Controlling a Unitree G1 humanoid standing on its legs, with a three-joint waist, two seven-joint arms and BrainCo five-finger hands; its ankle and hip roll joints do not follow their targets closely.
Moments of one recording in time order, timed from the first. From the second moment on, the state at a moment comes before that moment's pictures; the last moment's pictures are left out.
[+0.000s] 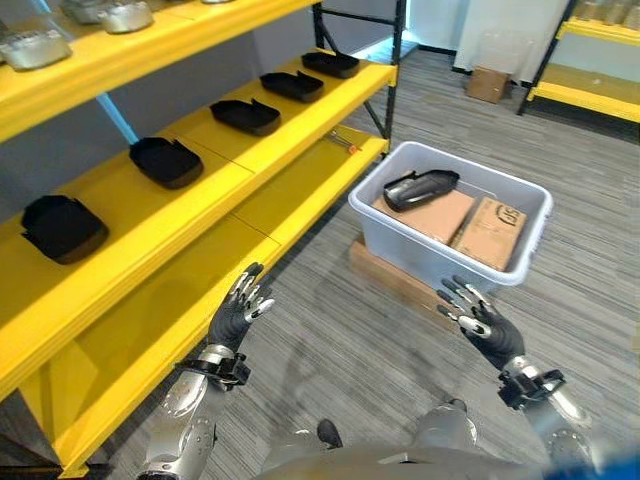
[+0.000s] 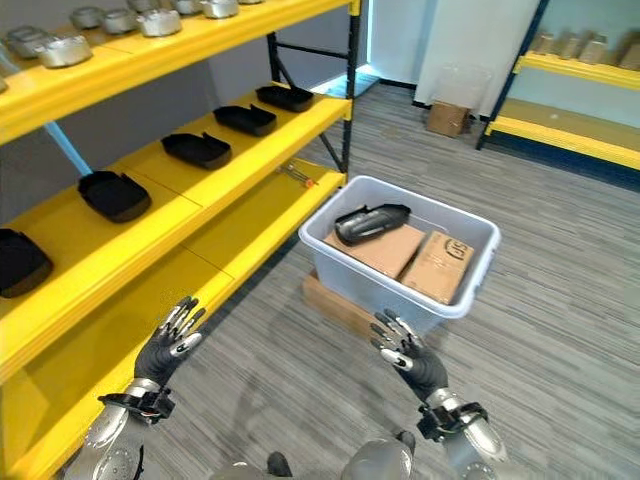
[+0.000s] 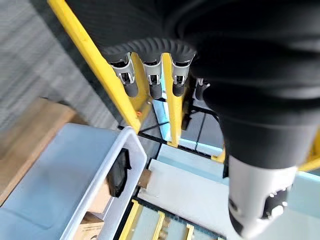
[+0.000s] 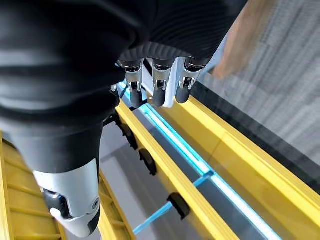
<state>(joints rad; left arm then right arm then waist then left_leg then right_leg) 0.30 0.39 -0.05 0.10 -0.72 -0.19 -0.20 0.32 -0.50 0.18 -0.07 0.88 -0.04 0.32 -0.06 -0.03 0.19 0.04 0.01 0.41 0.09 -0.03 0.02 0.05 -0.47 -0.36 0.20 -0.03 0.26</state>
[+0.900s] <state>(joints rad) 0.25 0.32 -0.19 0.14 -0.77 -0.17 -0.21 0.27 -0.60 0.13 -0.03 0.90 -0.10 0.30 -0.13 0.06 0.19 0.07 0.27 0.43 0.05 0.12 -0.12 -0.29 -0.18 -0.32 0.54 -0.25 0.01</state>
